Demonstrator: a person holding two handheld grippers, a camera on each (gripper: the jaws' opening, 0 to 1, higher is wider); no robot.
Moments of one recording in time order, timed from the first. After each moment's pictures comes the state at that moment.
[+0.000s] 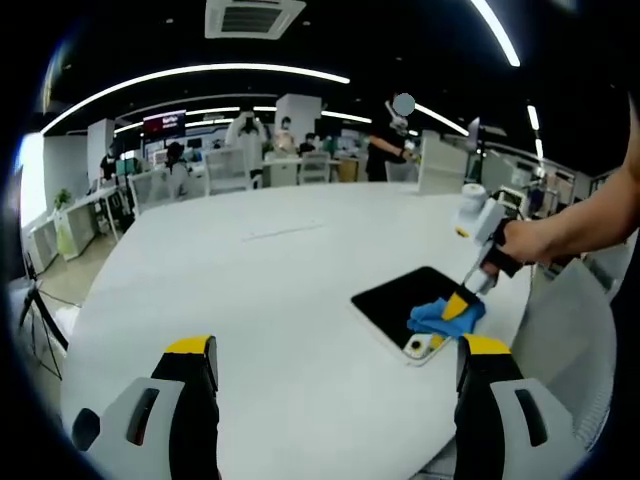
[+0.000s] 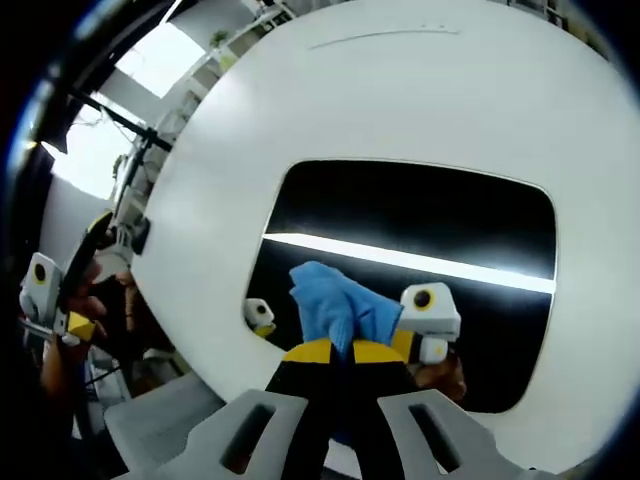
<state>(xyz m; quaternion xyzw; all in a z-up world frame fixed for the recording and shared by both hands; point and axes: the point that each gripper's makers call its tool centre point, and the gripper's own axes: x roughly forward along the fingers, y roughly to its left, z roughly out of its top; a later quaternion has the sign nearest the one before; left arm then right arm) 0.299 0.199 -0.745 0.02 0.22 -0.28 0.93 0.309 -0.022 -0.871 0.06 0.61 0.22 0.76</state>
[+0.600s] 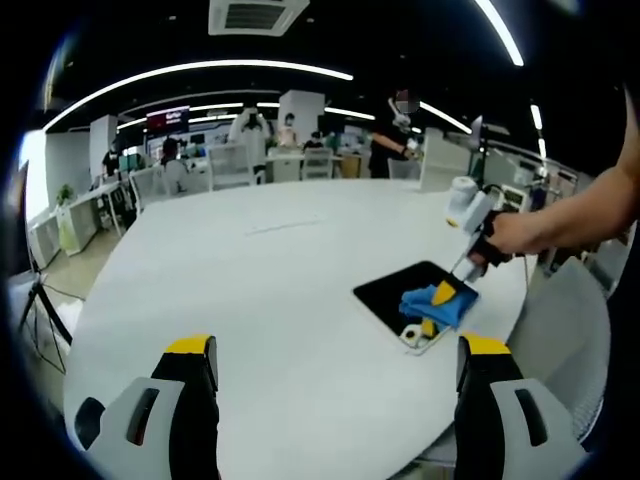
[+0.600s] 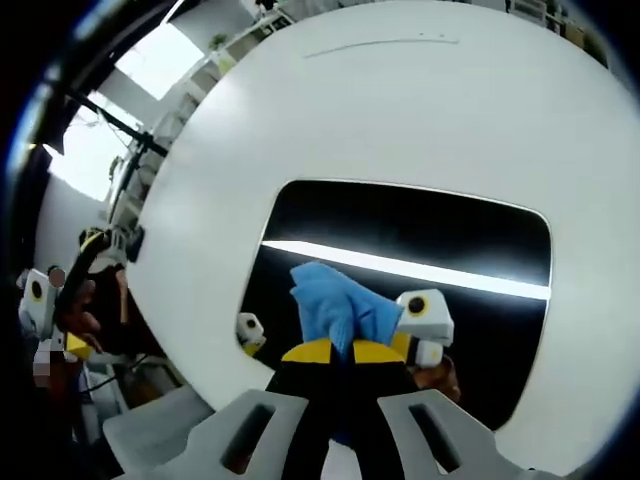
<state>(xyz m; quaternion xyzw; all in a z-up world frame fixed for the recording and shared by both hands) 0.287 0.209 -0.746 0.02 0.23 -0.28 0.93 0.331 -0.023 -0.871 0.06 0.60 0.21 0.77</state>
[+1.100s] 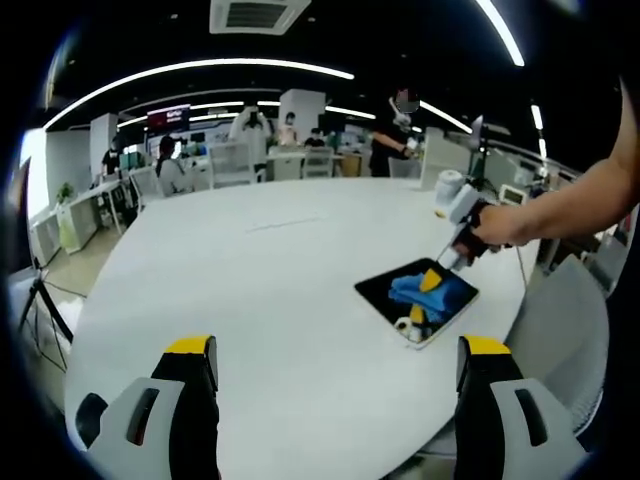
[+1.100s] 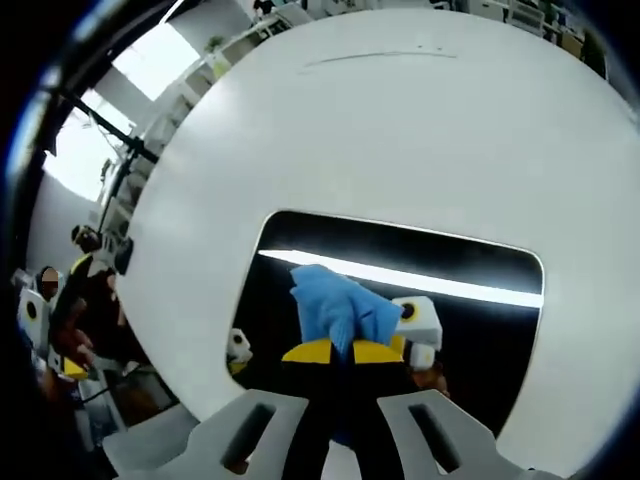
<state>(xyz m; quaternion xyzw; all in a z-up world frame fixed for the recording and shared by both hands) 0.283 0.218 -0.748 0.02 0.23 -0.28 0.93 0.361 -0.024 -0.871 0.04 0.59 0.20 0.78</state>
